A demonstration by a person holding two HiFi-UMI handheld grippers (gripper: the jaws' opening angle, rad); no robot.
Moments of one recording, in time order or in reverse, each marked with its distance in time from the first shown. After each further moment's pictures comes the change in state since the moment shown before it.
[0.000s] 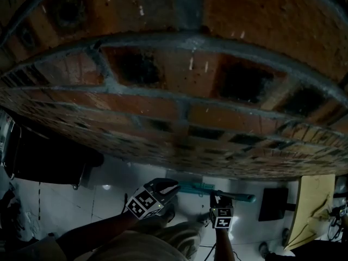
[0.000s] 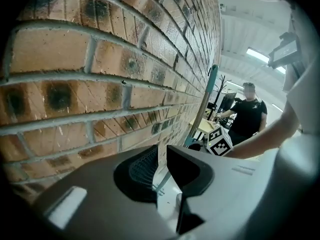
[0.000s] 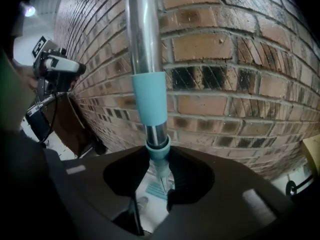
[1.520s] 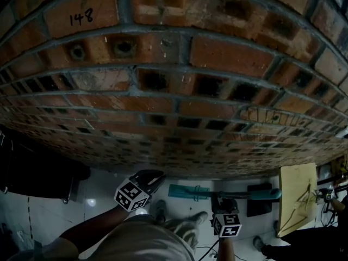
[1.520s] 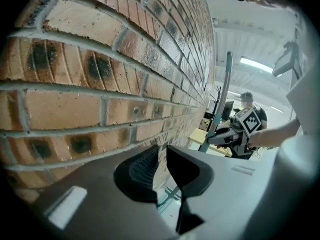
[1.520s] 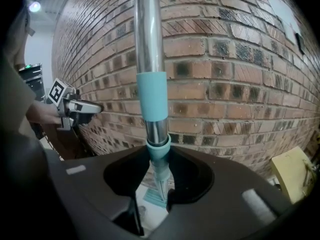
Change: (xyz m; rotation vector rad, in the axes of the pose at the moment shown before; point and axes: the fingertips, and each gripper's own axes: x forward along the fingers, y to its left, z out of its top) left arm -0.052 0.002 0.061 0.034 -0.151 0.001; right arm -0.170 0.021 0.117 0.001 -0.159 -0.110
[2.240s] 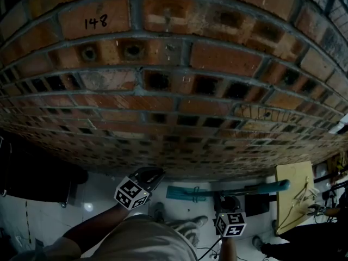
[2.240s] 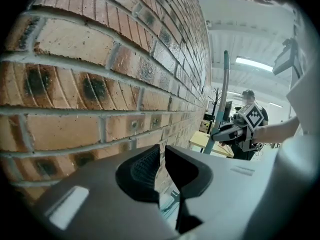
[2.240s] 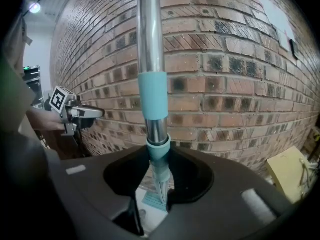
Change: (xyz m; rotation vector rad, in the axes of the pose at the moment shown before) left arm -0.007 -0.004 0.023 0.054 -0.054 0.004; right arm -0.029 -0.003 0.021 0.026 -0.027 -0.027
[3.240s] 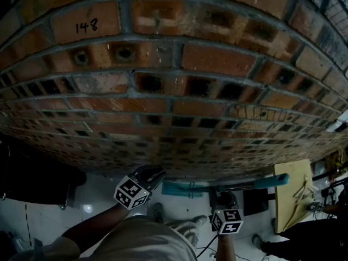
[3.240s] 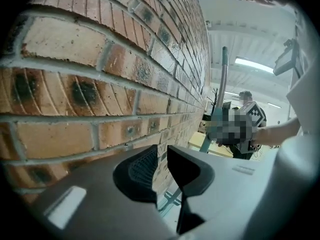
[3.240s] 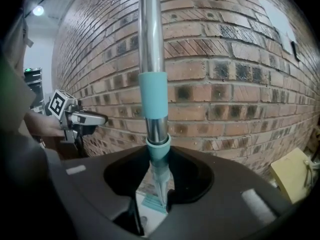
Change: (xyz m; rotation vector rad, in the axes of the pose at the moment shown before) left arm 0.010 -0.003 0.011 -0.001 0.000 -0.012; right arm 0.009 0.009 0.026 0.005 -0.052 0.005
